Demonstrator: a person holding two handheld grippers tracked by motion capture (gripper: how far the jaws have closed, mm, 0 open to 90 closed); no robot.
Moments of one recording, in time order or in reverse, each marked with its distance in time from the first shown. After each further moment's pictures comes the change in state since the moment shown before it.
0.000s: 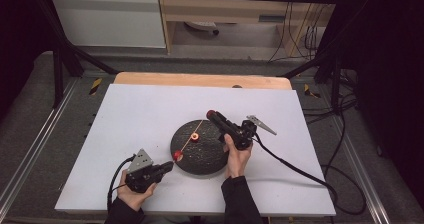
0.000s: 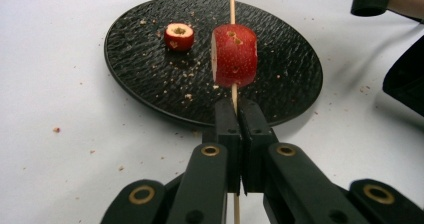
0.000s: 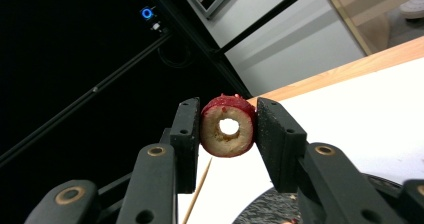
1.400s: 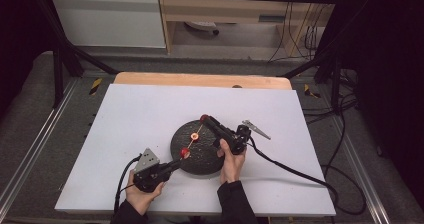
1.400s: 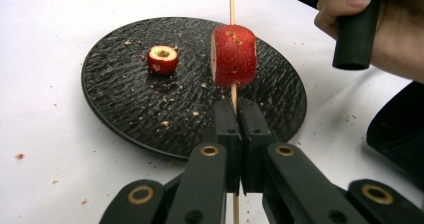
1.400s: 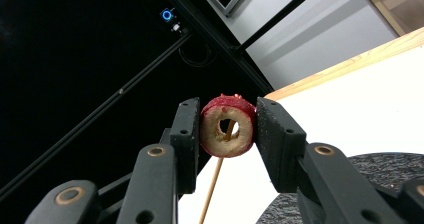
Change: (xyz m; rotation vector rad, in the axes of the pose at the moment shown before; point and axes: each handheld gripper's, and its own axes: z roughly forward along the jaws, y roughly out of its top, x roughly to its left) left arm -0.015 0.008 0.013 -0.054 0.004 -0.041; right arm 0.002 -0.019 0.003 0.001 0.082 0.073
